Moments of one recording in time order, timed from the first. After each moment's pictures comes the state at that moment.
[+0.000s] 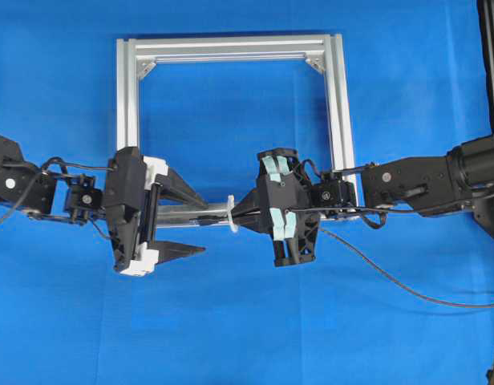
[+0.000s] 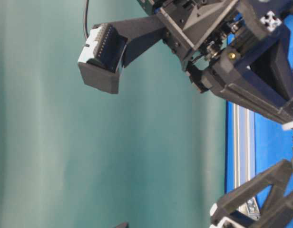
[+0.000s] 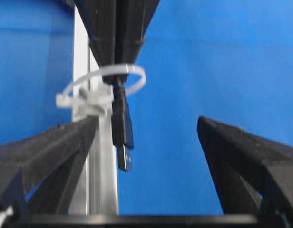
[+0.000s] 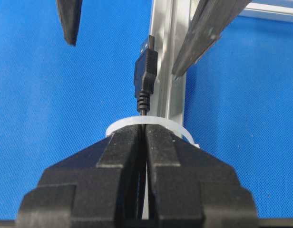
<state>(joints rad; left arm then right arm) -0.18 0.09 0.92 -0.09 -0.63 -0.11 0.11 0.13 0.67 0.02 -0.23 0.08</state>
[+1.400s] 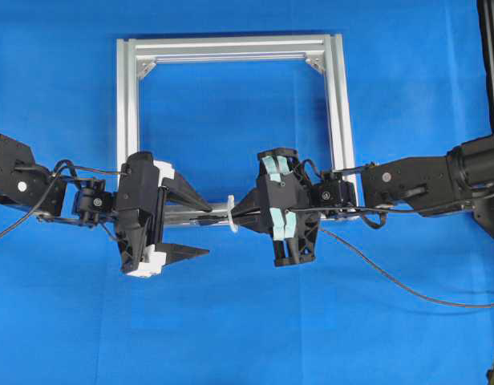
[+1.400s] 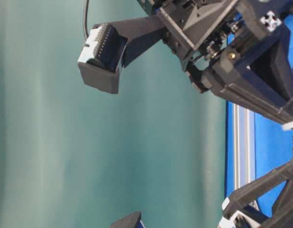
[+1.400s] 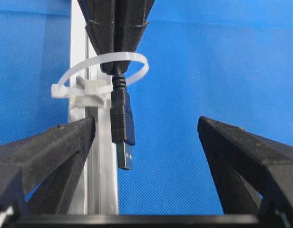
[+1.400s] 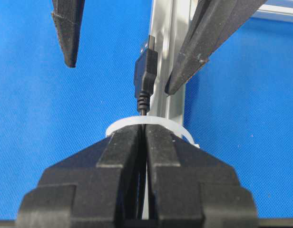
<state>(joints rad) -0.18 0.13 0.90 -0.09 -0.60 -0.11 0.11 0.13 0.67 0.02 -0.23 0.08</state>
